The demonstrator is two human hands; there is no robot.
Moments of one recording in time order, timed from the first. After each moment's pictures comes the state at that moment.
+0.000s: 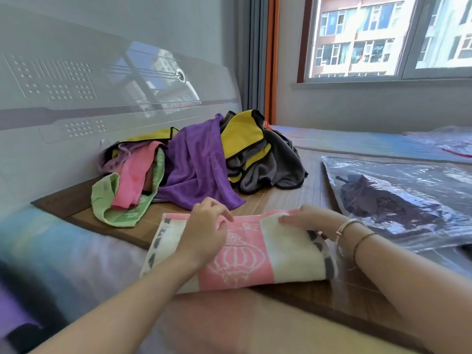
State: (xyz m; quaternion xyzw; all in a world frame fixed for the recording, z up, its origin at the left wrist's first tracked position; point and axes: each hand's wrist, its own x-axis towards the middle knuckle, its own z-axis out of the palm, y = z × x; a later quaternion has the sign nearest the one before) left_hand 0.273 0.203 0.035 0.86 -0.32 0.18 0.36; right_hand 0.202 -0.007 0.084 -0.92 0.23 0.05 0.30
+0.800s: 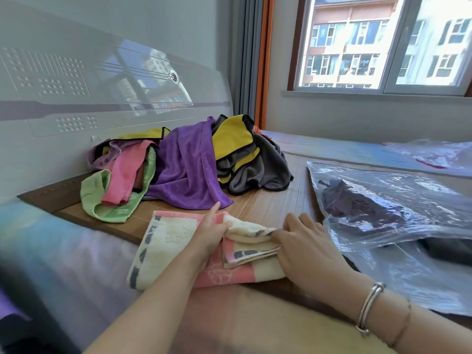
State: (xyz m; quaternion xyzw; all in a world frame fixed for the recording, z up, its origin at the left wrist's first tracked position) left_hand 0.262 0.171 0.019 0.70 -0.15 -0.14 0.69; right_hand 0.115 0.030 0.058 -0.97 0.06 -0.21 -0.06
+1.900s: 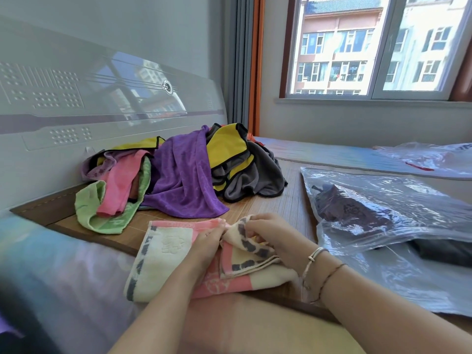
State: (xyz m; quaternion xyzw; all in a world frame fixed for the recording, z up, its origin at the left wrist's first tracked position) left_hand 0.252 0.175 0.018 0.68 -0.15 -0.18 0.69; right_hand 0.176 0.047 0.082 -0.82 0.21 -0.05 0.53
